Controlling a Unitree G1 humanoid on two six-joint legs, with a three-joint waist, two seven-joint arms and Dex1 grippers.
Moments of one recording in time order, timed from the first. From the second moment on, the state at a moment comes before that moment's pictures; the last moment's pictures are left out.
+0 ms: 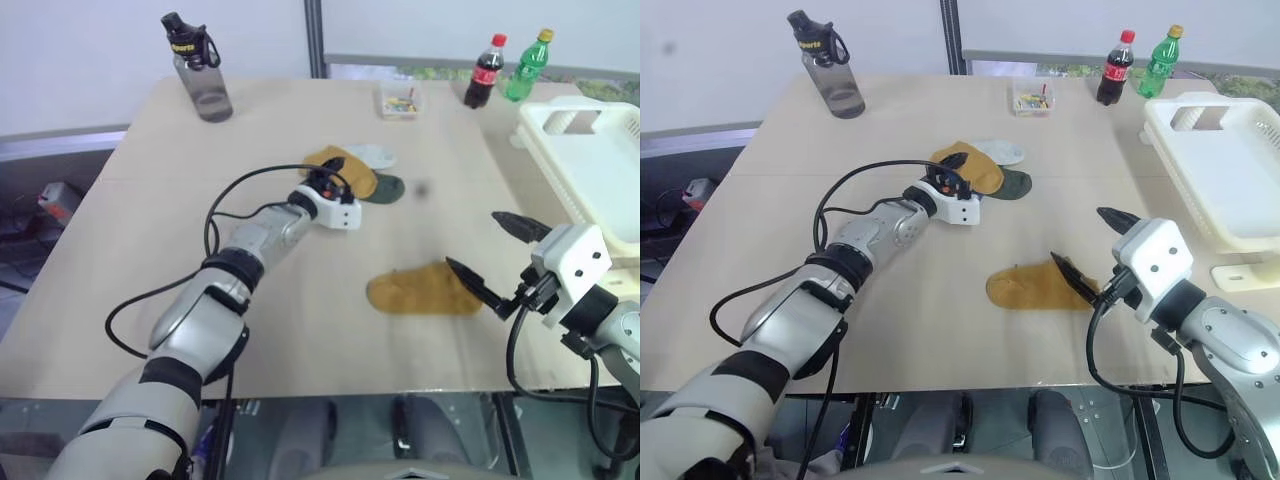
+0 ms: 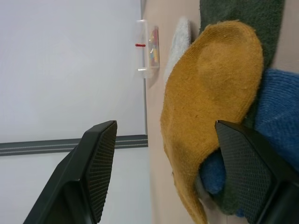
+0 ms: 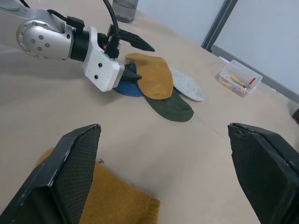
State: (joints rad) left arm -1.04 0.40 -0.58 1.00 0.87 -0.34 0.15; right arm 0.08 -0.70 -0.25 -0.93 0.49 0.64 0.44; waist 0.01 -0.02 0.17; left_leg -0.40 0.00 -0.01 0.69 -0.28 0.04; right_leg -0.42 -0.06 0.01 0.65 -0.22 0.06
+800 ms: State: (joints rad) left arm -1.05 0.41 -0.59 1.00 0.86 -0.33 0.10; right arm 0.09 -0.68 -0.24 -0.94 0.47 0.64 0.43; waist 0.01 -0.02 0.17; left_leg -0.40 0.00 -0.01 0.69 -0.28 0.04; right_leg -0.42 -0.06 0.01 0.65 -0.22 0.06
